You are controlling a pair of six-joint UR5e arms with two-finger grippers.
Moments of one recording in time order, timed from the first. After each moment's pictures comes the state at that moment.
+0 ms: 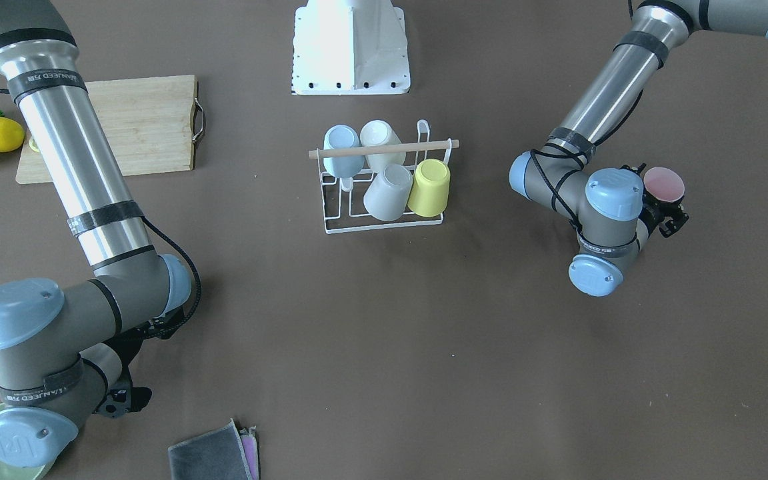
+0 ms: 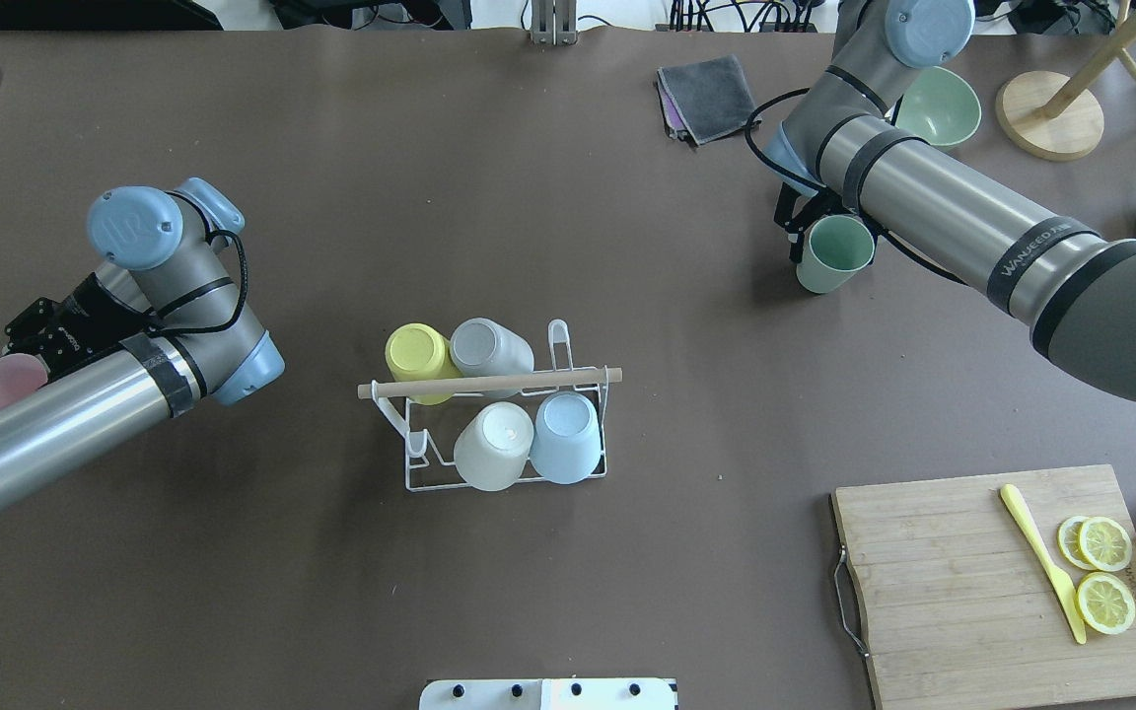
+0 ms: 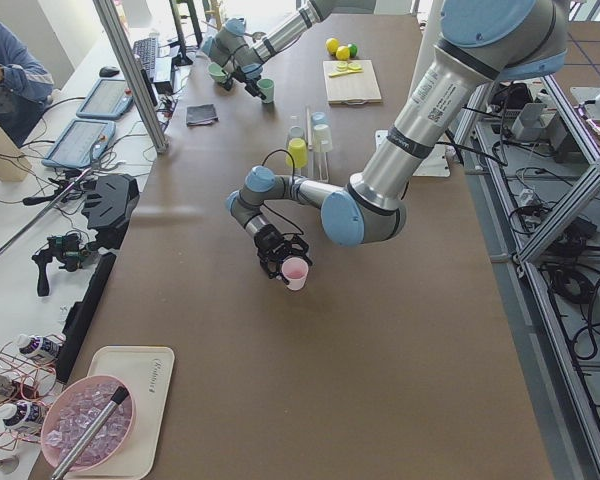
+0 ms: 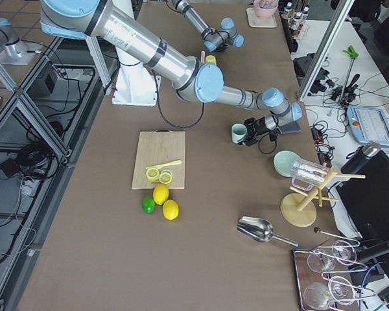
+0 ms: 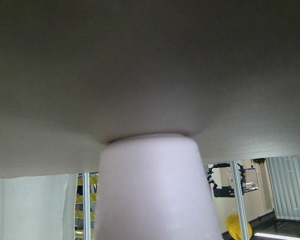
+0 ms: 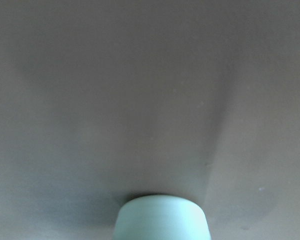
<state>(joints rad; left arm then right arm) -0.77 -2.23 -1.05 -0.60 -1.84 0.58 0.98 -0.42 0.31 -2.03 2.54 -0.07</state>
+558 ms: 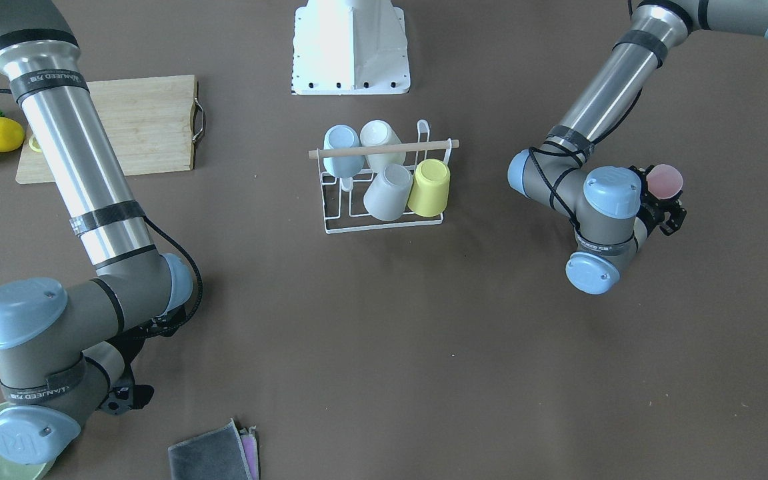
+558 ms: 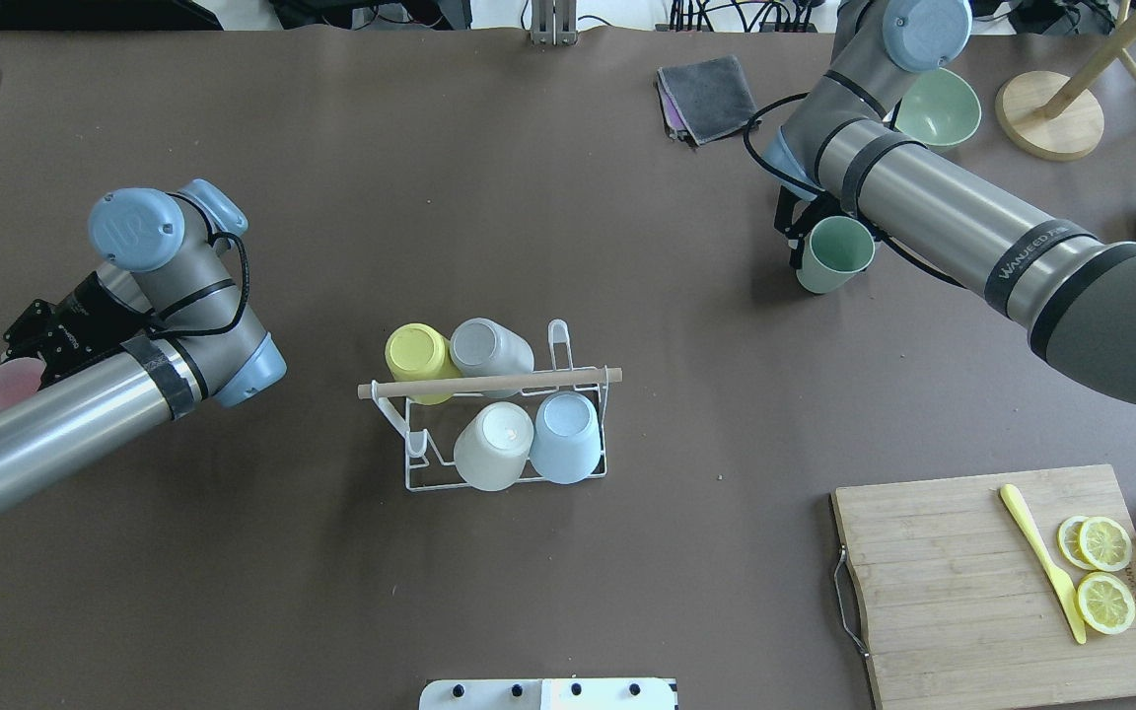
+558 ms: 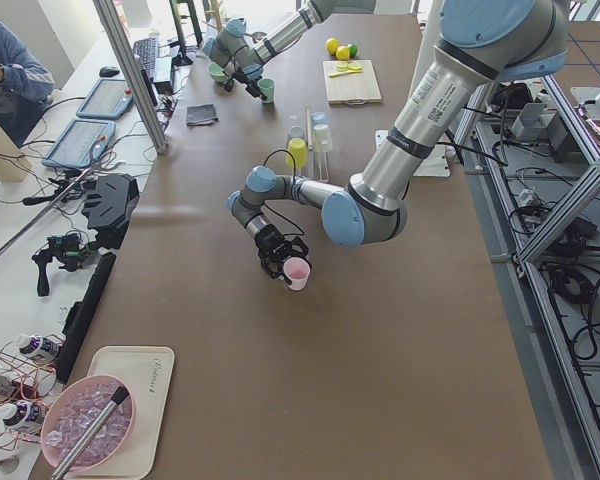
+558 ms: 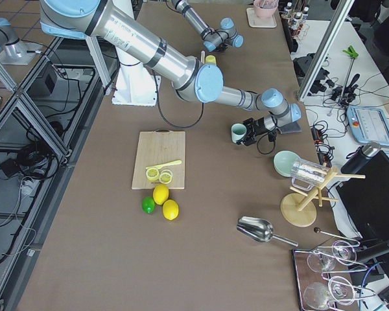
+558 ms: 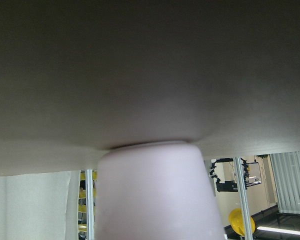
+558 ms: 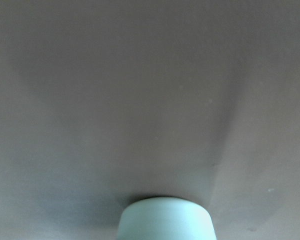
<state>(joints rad) -0.77 -2.23 -1.08 -0.60 -1.81 0.59 0.98 -0.42 0.31 -2.04 2.55 -0.07</state>
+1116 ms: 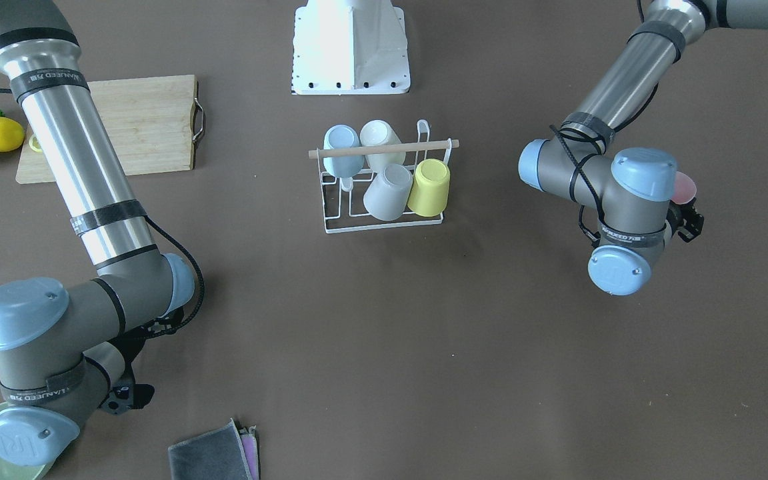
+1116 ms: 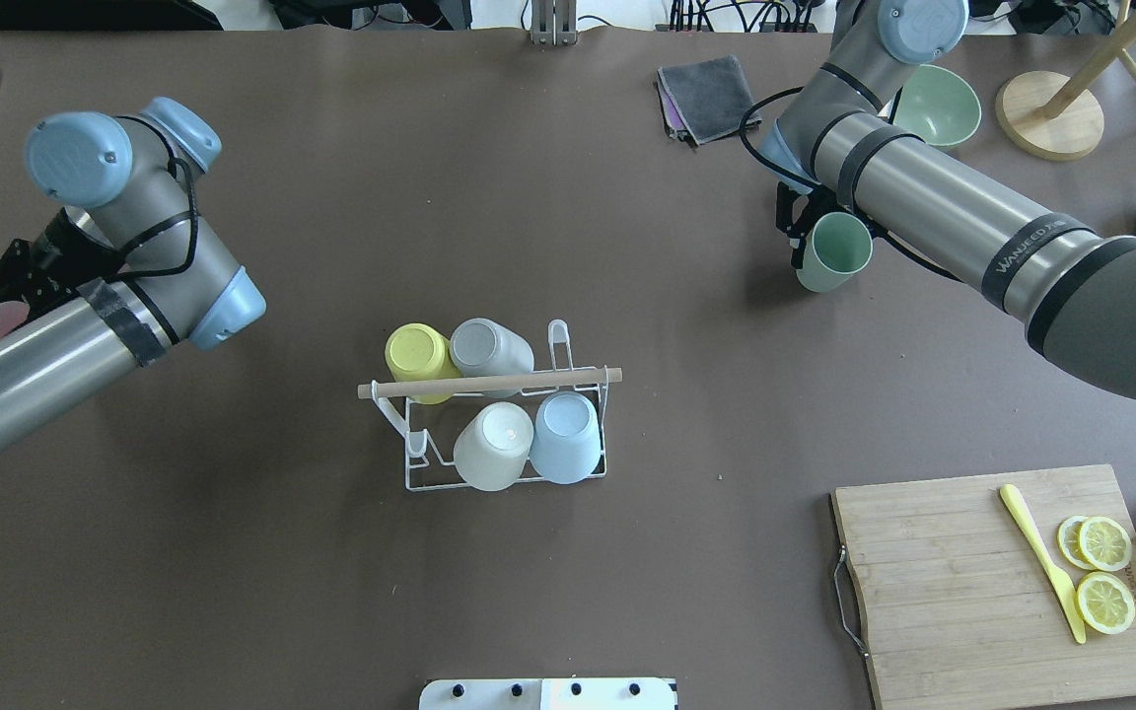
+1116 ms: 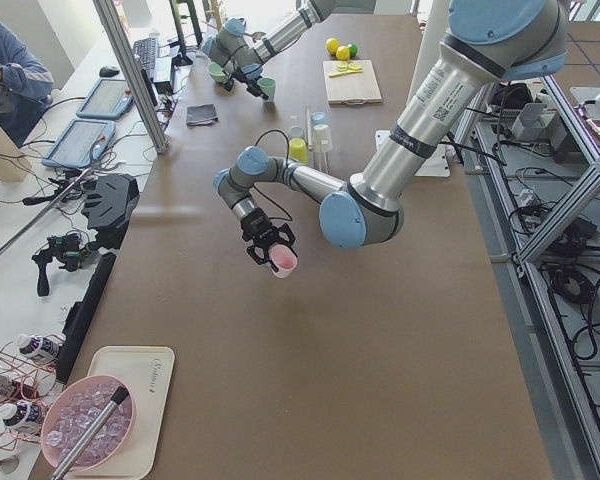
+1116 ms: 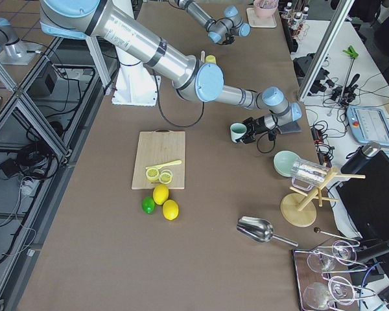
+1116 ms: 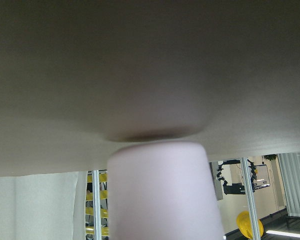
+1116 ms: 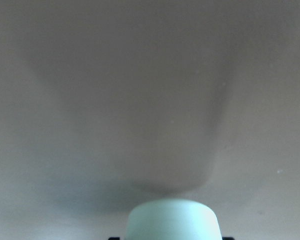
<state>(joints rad) -0.89 -2.22 -1.28 -0.60 -1.83 0.58 0.99 -0.40 0.31 -2.09 2.57 -0.08</state>
